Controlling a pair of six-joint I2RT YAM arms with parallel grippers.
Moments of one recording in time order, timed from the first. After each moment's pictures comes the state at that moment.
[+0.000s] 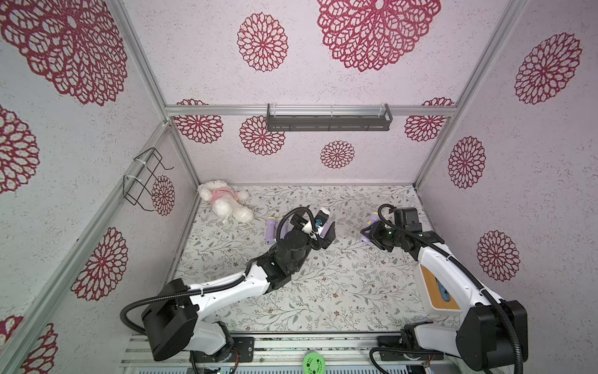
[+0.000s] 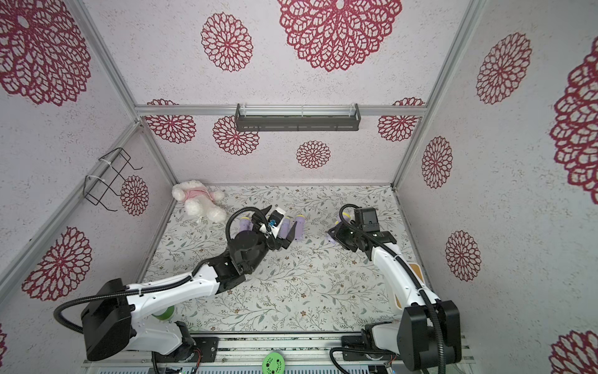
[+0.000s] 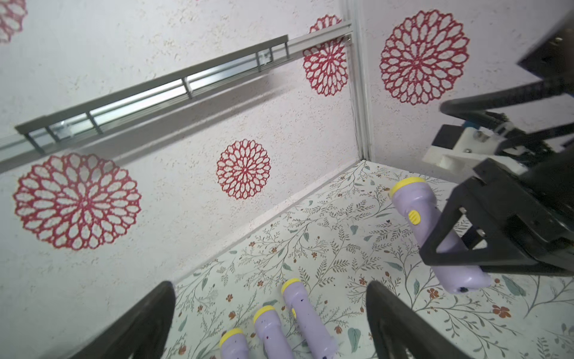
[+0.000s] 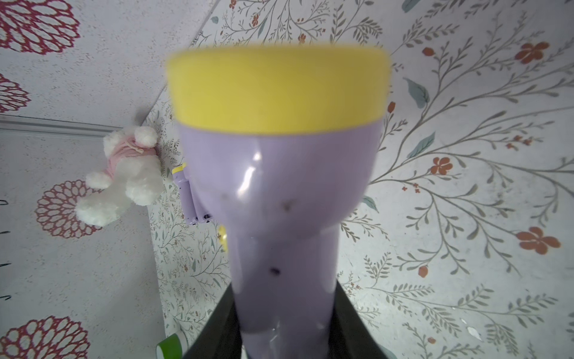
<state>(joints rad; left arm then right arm) -0.91 1.38 0.91 0.44 -0.46 0.24 0.19 1.27 0.96 -0.51 -0.34 0.75</state>
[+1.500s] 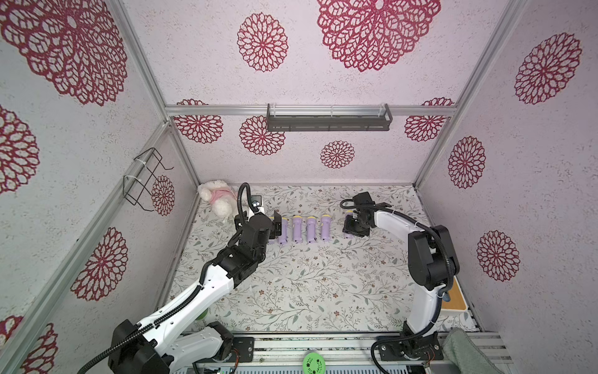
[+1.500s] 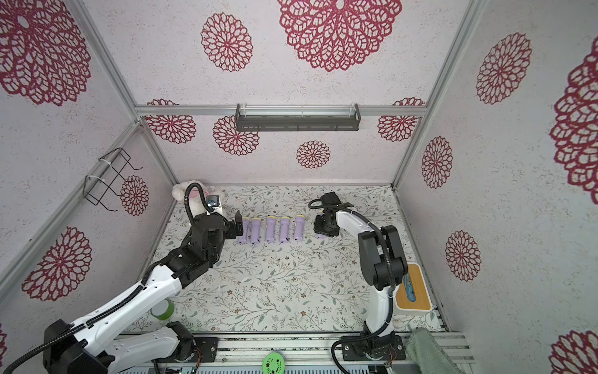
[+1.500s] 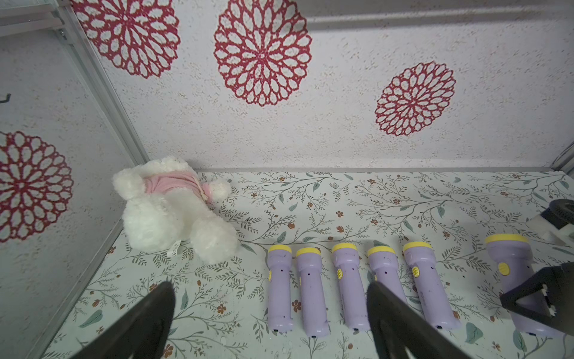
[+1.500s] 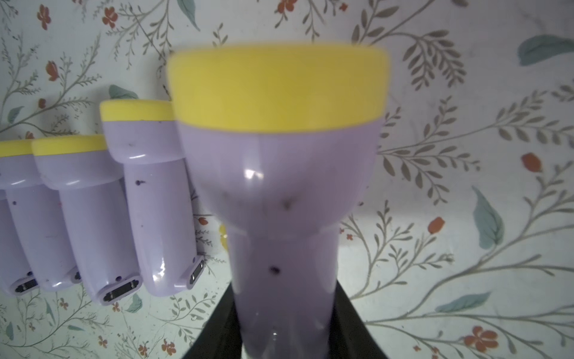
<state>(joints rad) -0.63 1.13 0.92 -0.15 -0.67 -0.21 0.33 1.95 1.44 -0.64 -0.12 0.48</state>
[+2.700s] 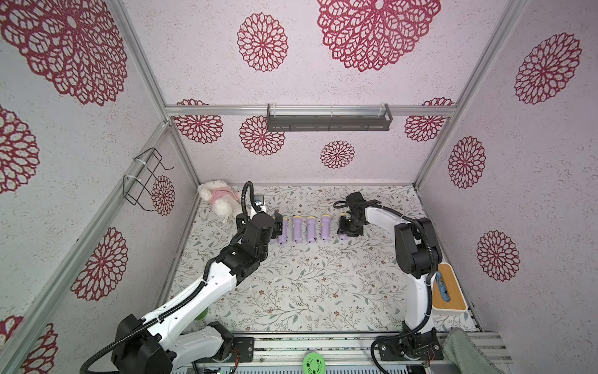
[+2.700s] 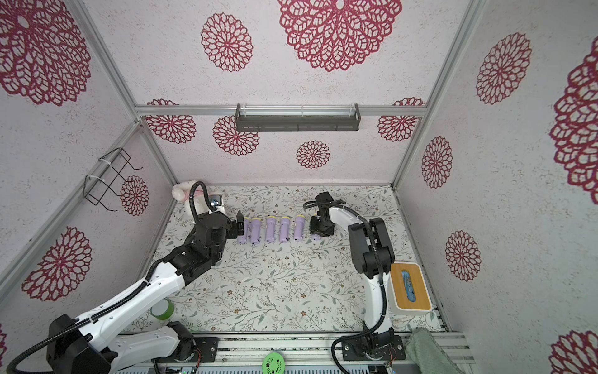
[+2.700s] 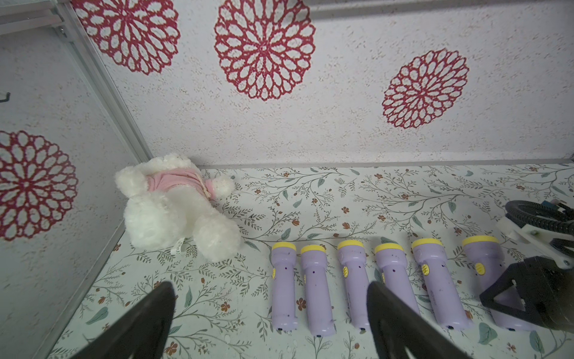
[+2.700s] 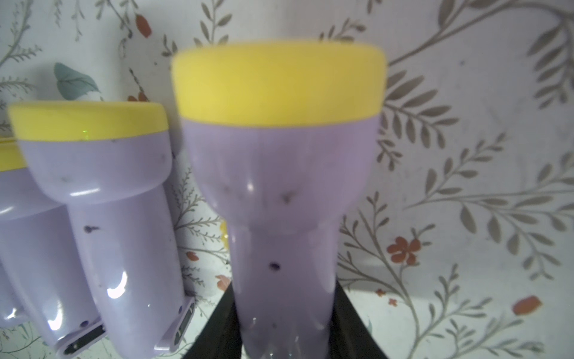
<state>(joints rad) -0.63 1.17 0.94 -0.16 -0.69 -0.20 0.34 2.12 1.59 -0.71 -0.16 0.44</state>
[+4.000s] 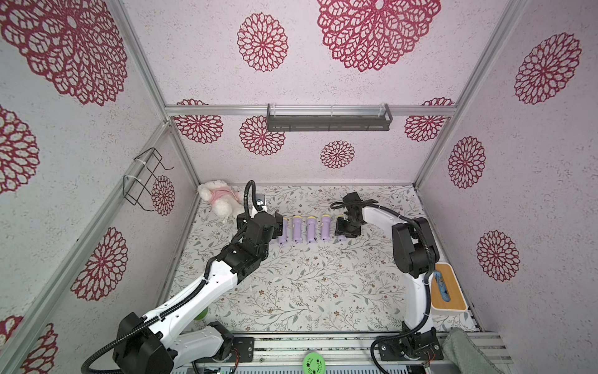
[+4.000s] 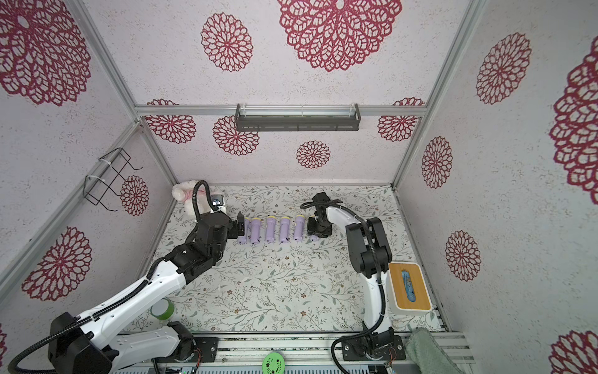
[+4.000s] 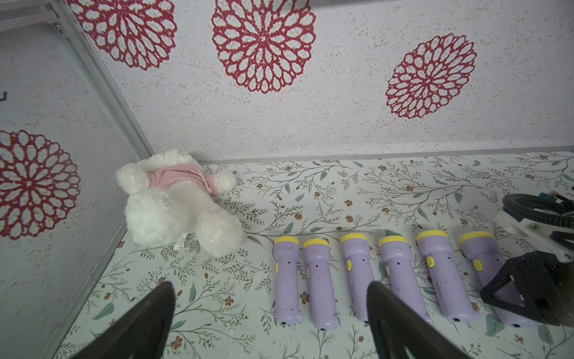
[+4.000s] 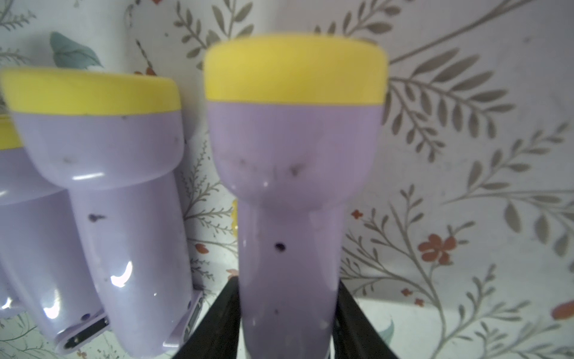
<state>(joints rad) -0.63 1.18 0.95 -0.20 -0.69 -0.20 0.37 2.14 1.62 -0.75 -0.17 0.43</state>
